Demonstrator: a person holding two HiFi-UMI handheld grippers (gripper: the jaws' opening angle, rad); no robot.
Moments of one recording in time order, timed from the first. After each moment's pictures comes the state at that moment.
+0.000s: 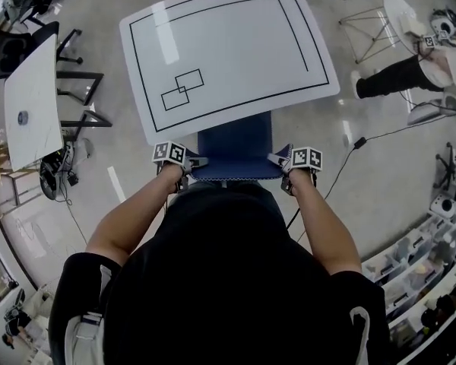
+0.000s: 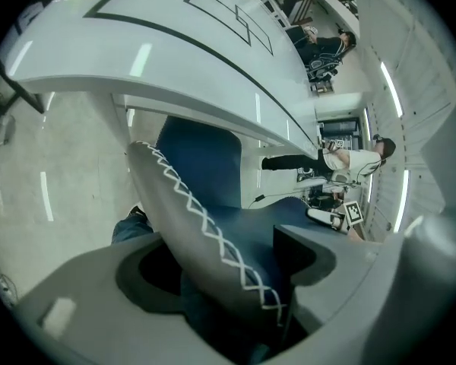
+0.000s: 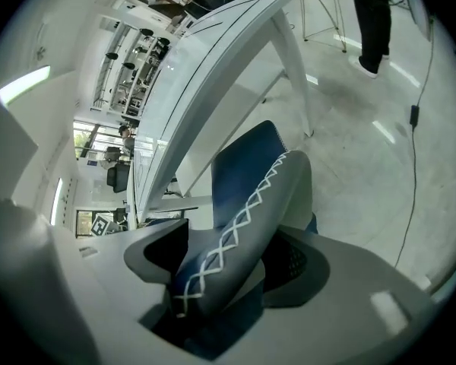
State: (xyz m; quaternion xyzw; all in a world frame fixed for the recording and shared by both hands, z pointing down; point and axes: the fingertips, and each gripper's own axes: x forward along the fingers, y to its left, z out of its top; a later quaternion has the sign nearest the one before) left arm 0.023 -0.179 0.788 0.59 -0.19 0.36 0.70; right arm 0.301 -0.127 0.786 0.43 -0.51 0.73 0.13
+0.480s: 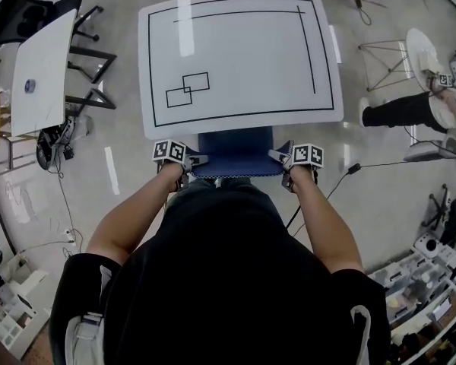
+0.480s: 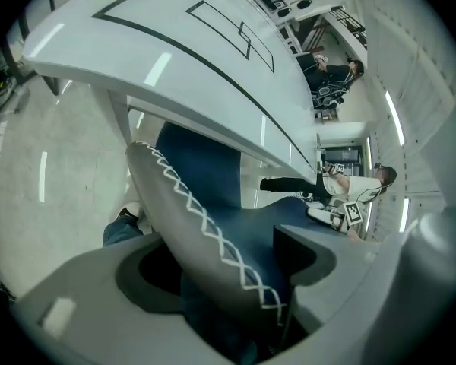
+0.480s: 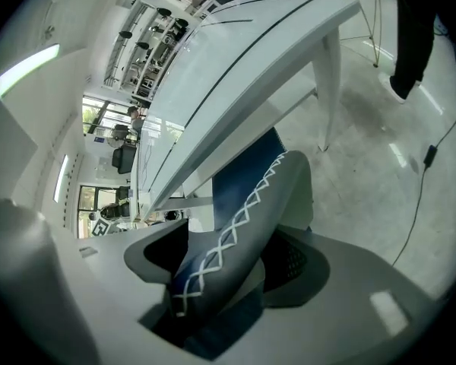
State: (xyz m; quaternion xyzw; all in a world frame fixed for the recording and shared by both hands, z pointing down) left arm 0.055 -0.194 0.783 0.58 -0.25 0.29 0.72; right arm 0.338 -0.199 0.785 0.38 -0.56 0.71 0.19
